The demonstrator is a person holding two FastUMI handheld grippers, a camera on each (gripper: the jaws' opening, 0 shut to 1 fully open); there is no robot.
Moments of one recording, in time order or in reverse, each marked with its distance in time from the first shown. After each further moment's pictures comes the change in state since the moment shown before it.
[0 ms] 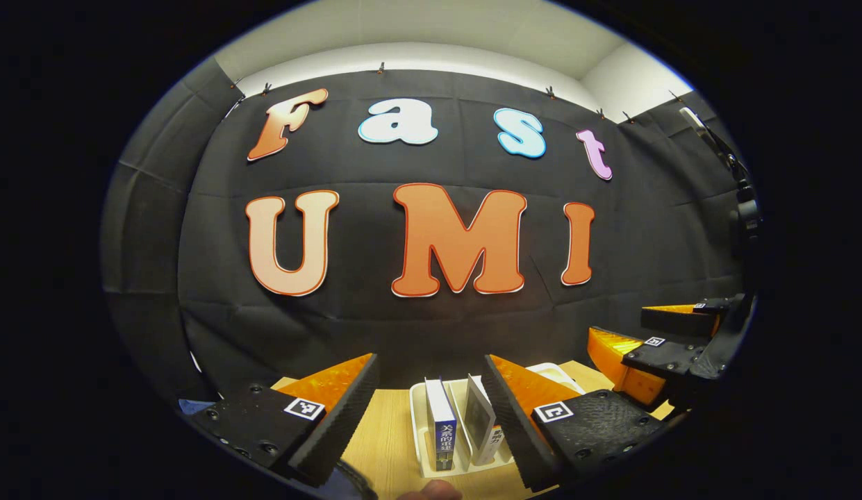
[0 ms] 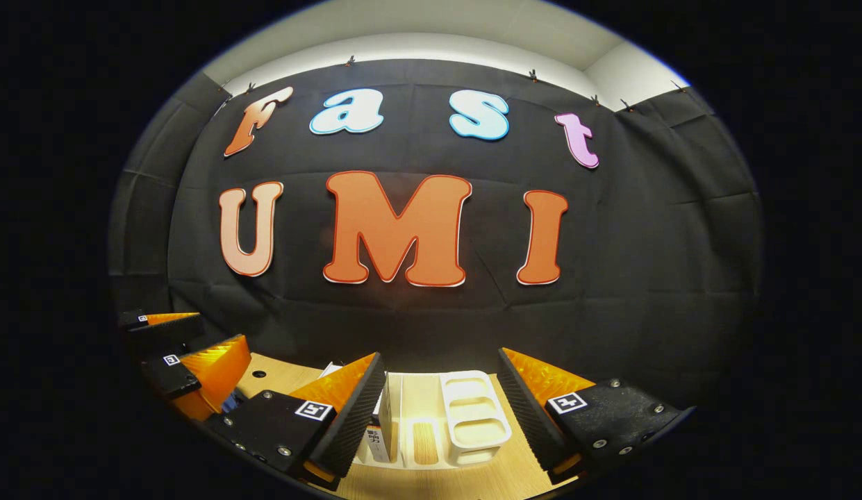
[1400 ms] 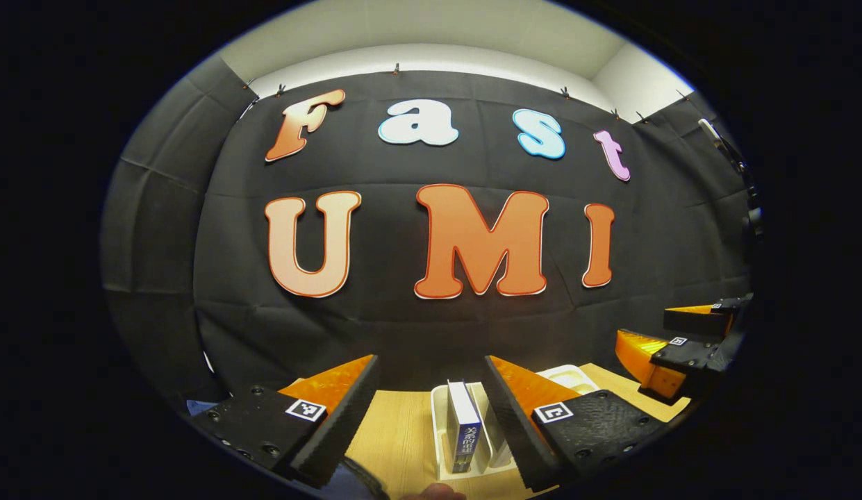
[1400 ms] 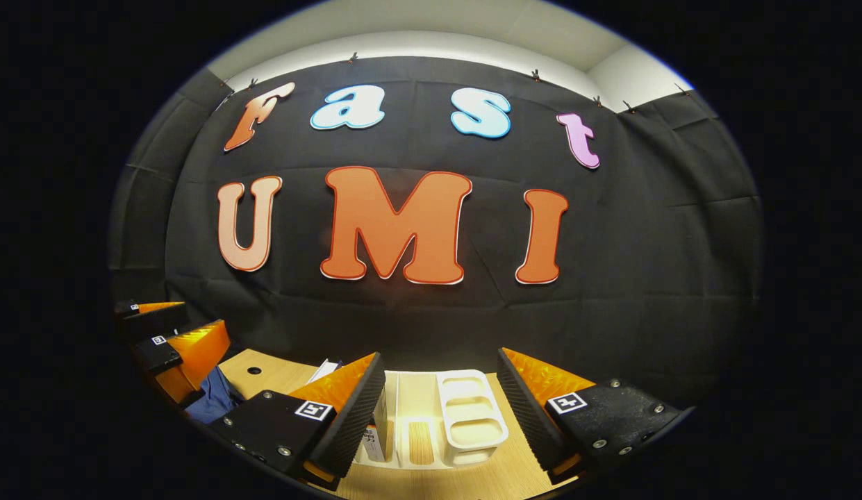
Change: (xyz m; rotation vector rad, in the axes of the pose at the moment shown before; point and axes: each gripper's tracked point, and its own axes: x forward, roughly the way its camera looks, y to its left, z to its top) left arm 0.005 0.036 -0.010 -0.003 0.012 0.075; right arm 0.003 -0.003 -0.007 -0.021 0.013 -0.008
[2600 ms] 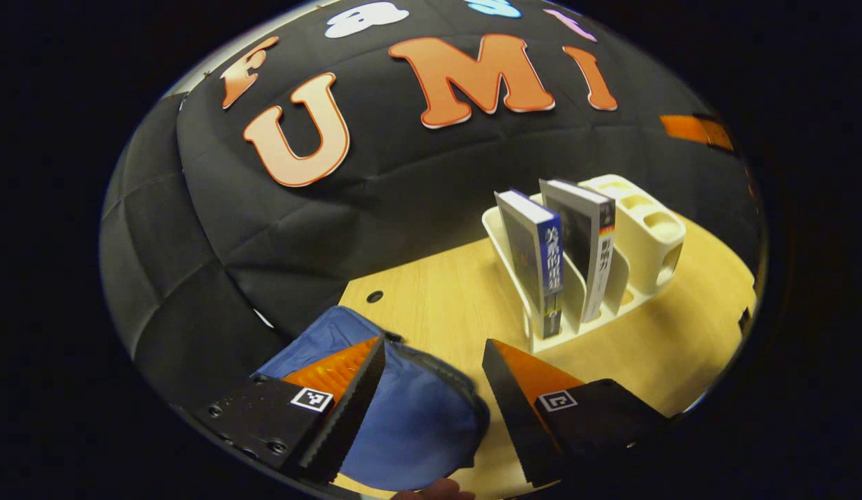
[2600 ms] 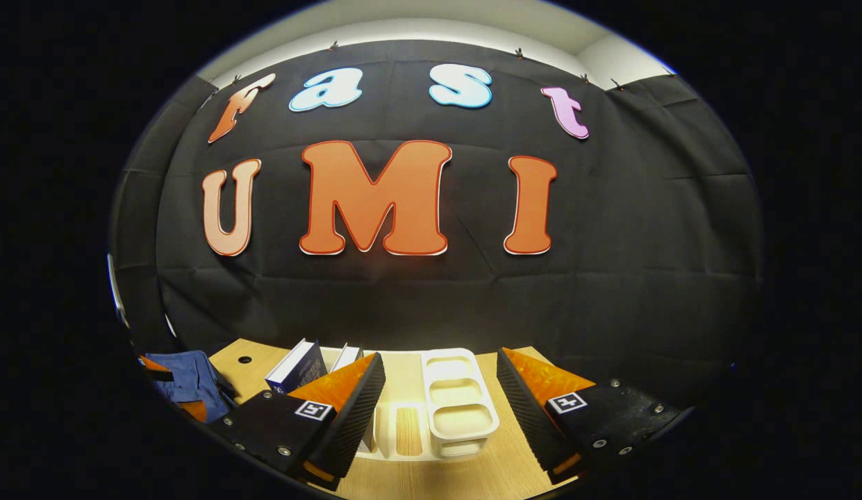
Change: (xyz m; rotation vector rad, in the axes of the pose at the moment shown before) left arm -0.061 0.087 -0.212 0.381 0.633 0.076; right arm 0.024 -0.034 -0.050 0.036 0.083 -0.009
